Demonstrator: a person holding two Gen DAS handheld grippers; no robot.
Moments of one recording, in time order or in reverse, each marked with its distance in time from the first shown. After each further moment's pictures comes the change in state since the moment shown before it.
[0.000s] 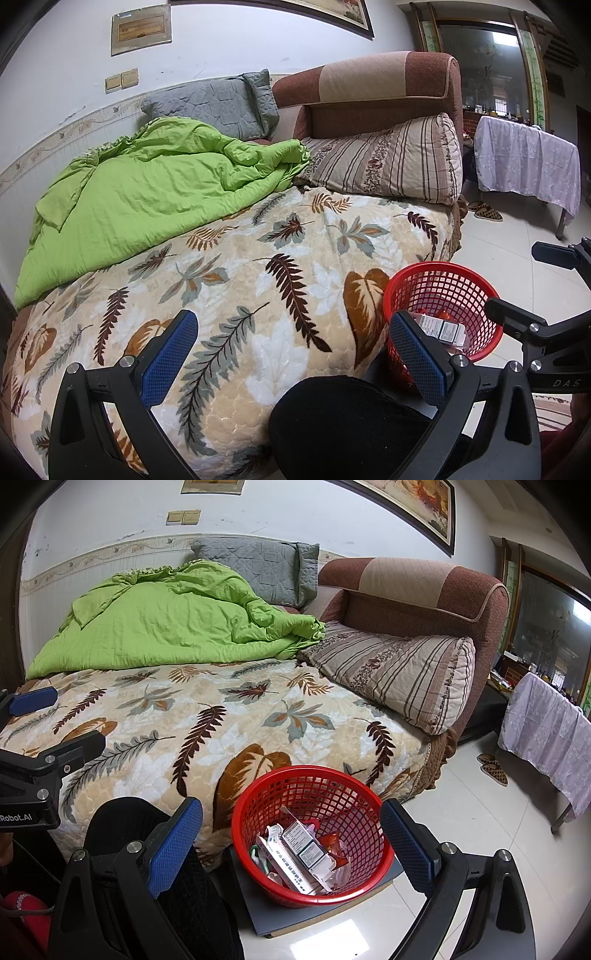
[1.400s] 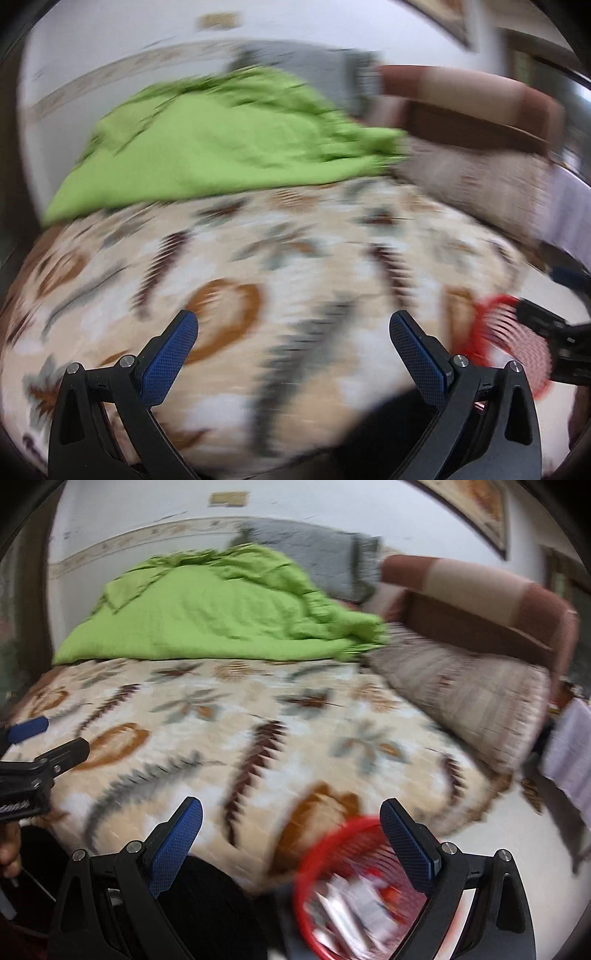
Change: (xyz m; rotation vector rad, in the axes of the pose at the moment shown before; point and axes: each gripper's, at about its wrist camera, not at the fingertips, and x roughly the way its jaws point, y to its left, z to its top) left arm 0.039 0.144 -0.025 -0.323 0.120 0.243; right arm 0.082 0.070 0.067 -0.103 0.059 0.207
